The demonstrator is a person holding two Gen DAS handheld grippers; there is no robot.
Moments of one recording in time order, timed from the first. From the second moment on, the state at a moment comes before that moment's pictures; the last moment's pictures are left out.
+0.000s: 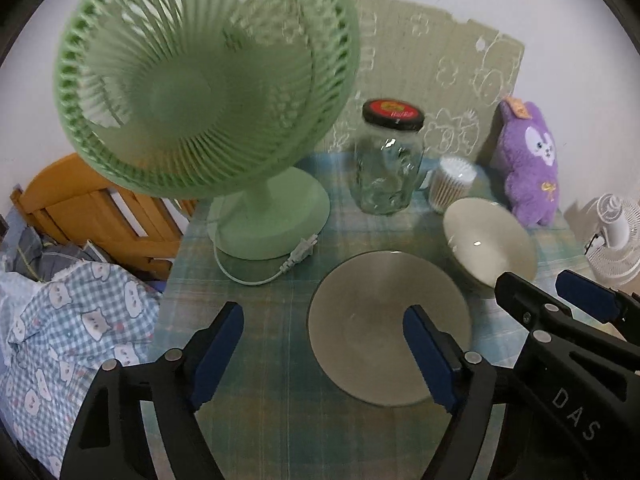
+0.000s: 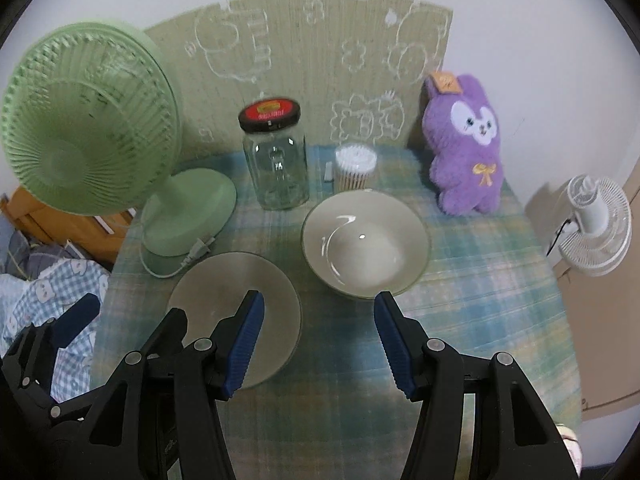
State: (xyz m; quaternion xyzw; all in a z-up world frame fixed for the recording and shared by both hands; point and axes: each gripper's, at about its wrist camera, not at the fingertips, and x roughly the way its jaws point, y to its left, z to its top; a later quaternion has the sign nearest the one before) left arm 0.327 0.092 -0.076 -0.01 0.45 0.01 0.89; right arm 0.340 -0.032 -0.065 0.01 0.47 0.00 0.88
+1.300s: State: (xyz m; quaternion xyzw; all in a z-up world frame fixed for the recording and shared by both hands) left arm 0.351 0.088 -0.131 -0.02 0.51 -0.01 0.86; right arm 0.366 -0.012 -0.130 0.01 0.52 0.03 0.85
